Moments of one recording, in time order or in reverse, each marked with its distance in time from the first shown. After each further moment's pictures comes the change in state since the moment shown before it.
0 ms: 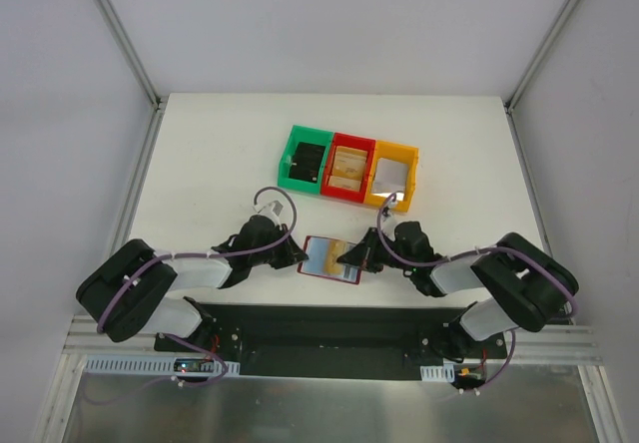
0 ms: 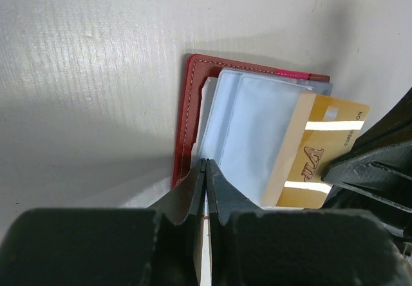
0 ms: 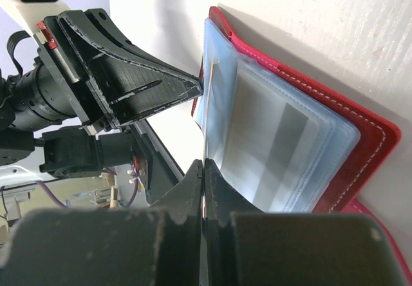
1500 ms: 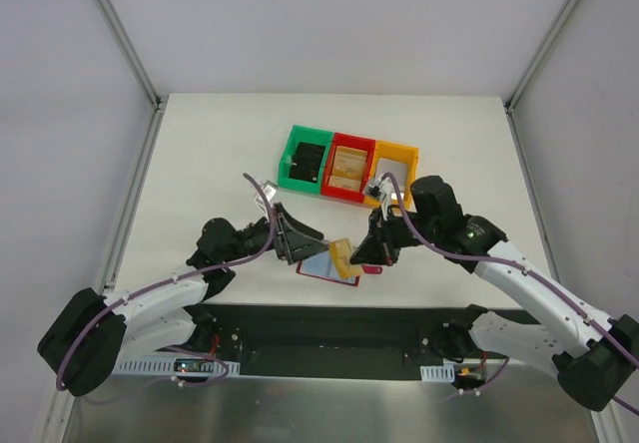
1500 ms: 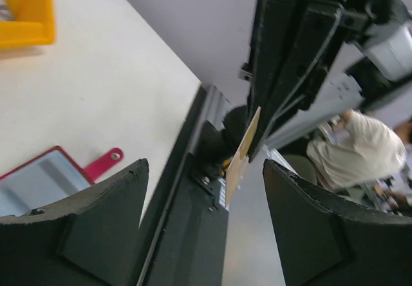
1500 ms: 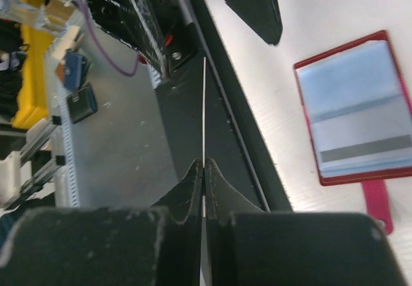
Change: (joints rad) left arm 0.020 -0.393 -0.042 0.410 0.388 0.027; right arm 0.001 -0.518 0.607 -1.318 -0.304 -0.851
